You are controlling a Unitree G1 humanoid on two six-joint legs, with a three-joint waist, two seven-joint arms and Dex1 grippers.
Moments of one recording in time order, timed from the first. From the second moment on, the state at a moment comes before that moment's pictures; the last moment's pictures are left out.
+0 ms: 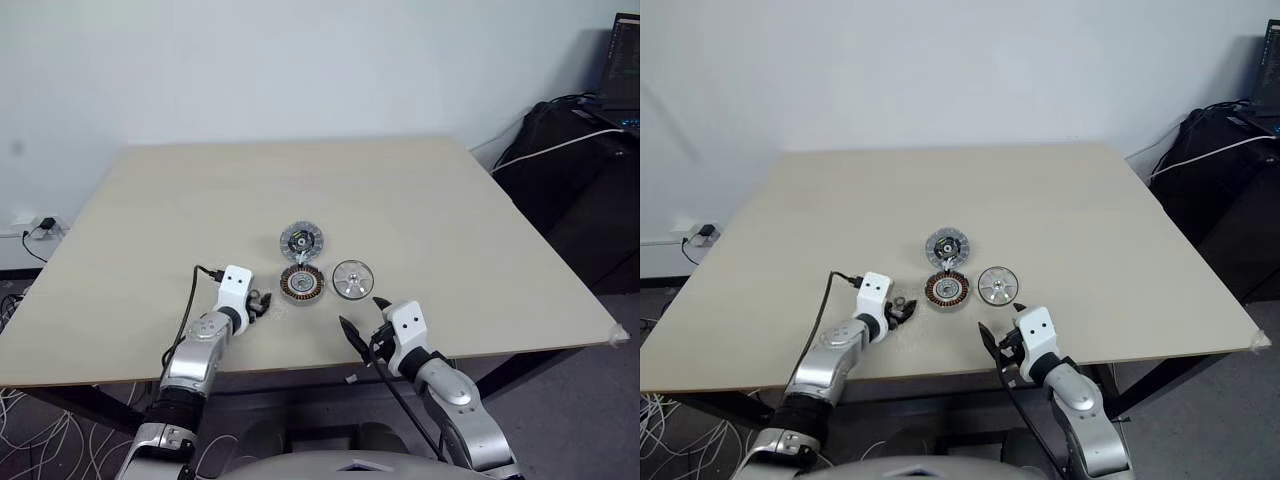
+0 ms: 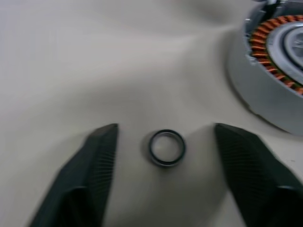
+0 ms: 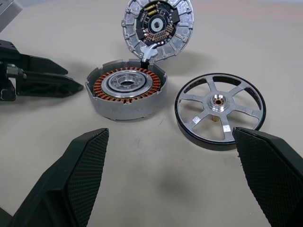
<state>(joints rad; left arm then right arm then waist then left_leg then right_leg) -0.16 0.18 -0.06 0.28 -0.04 0.38 -0.28 0.26 -0.22 0.19 -0.20 0.10 0.14 0.37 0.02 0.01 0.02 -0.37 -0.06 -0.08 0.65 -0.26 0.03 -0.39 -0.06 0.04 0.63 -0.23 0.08</state>
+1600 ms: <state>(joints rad) -0.23 0.12 -0.22 0.17 -0.03 0.44 -0.37 0.27 -0.21 0.19 -0.20 0.10 0.14 0.37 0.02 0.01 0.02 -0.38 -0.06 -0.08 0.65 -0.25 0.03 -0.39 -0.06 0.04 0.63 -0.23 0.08</state>
